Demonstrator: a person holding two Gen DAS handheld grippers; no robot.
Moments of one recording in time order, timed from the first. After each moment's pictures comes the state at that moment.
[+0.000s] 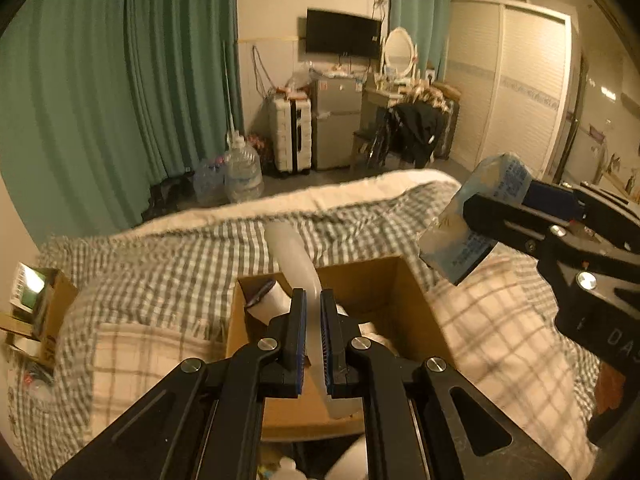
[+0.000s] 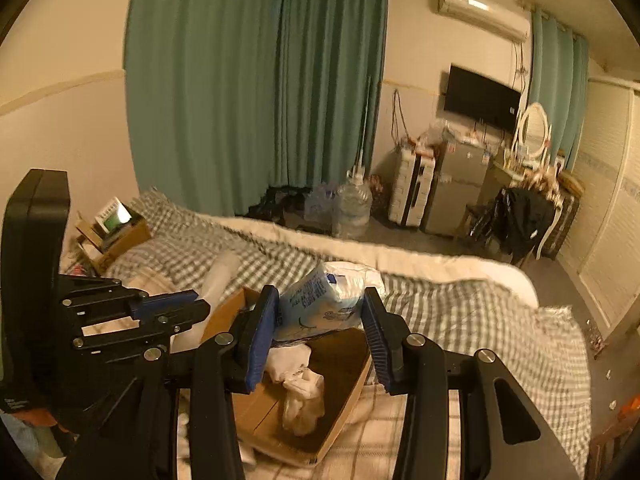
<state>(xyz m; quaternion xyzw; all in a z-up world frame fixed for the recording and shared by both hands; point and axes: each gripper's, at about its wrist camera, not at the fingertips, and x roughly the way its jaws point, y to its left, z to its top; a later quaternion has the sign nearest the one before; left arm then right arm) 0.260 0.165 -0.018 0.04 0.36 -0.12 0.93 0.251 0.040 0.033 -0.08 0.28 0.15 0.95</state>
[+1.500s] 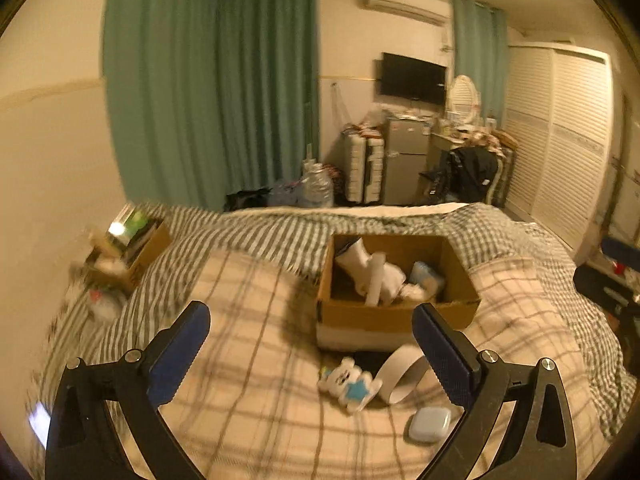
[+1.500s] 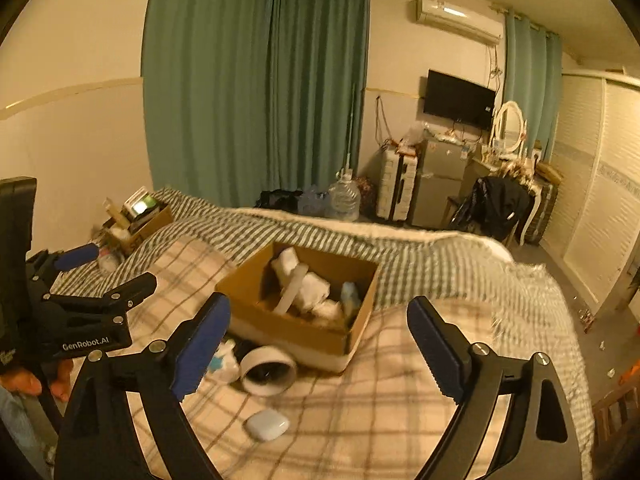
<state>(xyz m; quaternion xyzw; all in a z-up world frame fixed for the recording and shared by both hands) 0.075 0.236 -0.017 -0.01 0.28 0.01 0.96 0.063 0.030 0.022 -0.06 0.26 0.12 0.96</state>
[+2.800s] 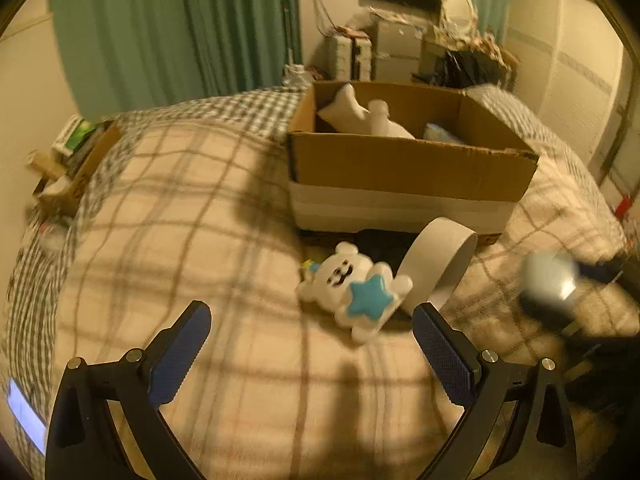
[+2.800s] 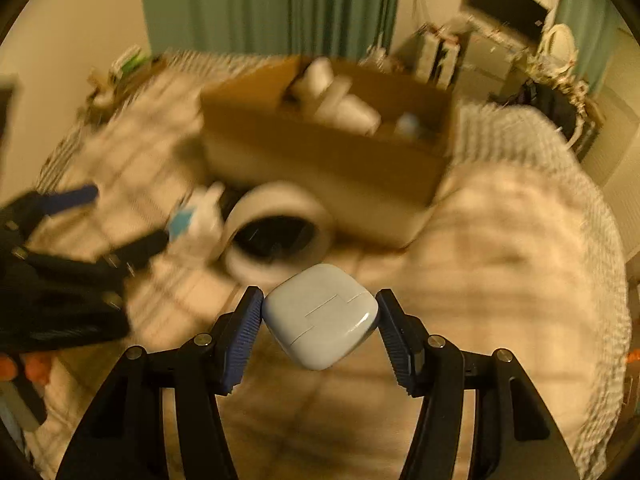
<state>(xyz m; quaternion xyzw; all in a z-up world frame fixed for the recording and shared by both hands) 0.133 0.217 -0.152 0.03 0.44 -0.02 0.90 0.129 0.052 -0.134 -0.10 0.45 0.14 0.88</state>
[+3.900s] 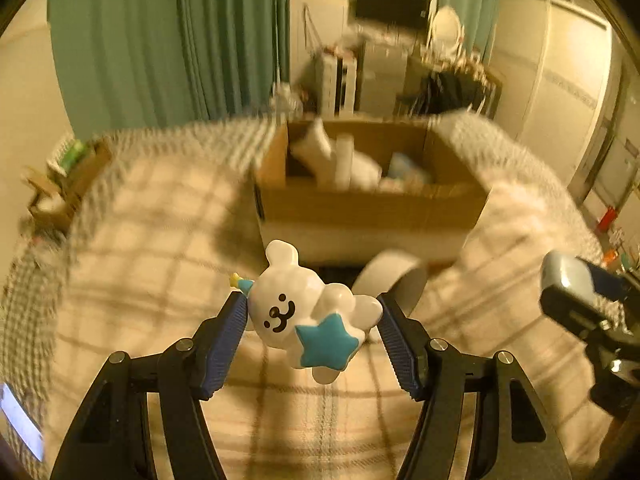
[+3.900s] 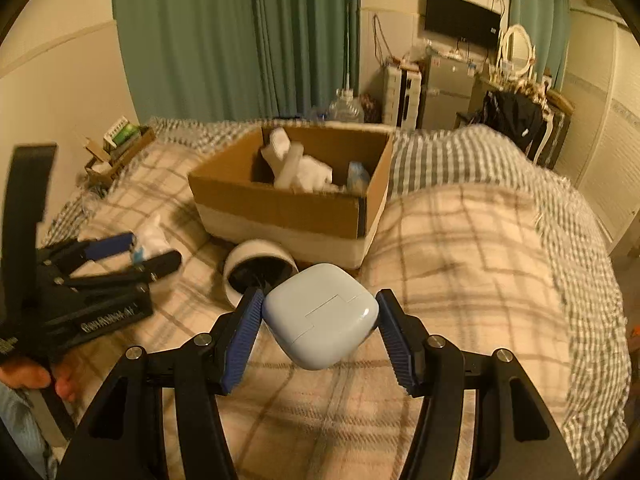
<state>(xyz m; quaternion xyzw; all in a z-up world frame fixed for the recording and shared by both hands) 0.105 0.203 -0.103 0.01 0.39 -0.04 0.92 0.089 0.017 -0.083 -0.03 0.38 0.11 0.92</state>
